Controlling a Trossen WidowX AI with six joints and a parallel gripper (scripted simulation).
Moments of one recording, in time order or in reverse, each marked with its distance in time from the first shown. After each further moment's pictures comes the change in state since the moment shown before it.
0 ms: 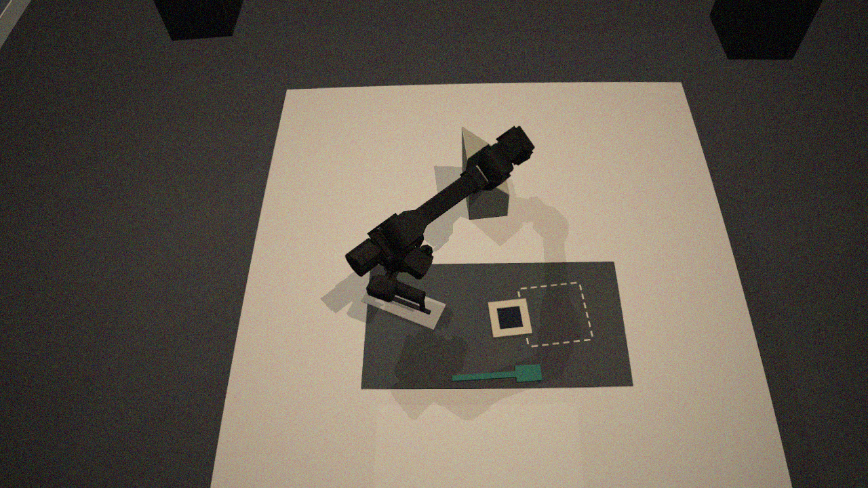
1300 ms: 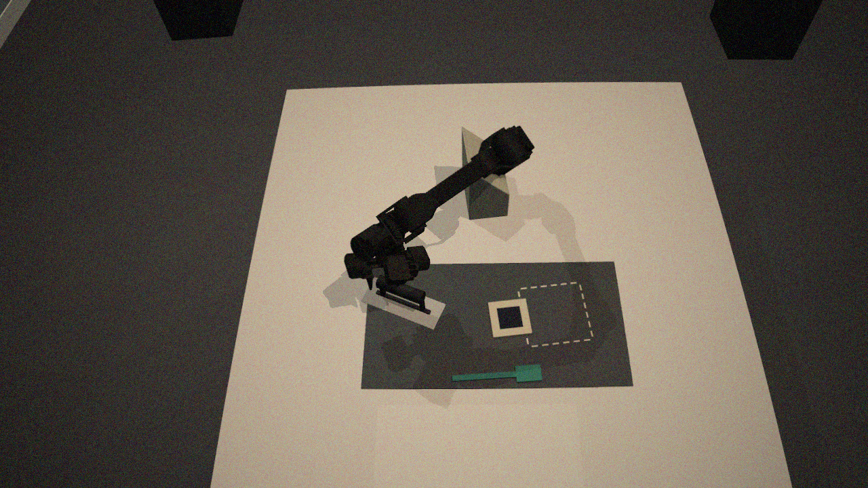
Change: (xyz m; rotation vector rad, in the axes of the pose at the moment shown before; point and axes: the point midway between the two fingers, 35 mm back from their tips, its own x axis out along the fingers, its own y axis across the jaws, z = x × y) arm -0.017 -0.027 -0.019 0.843 -0.048 -0.343
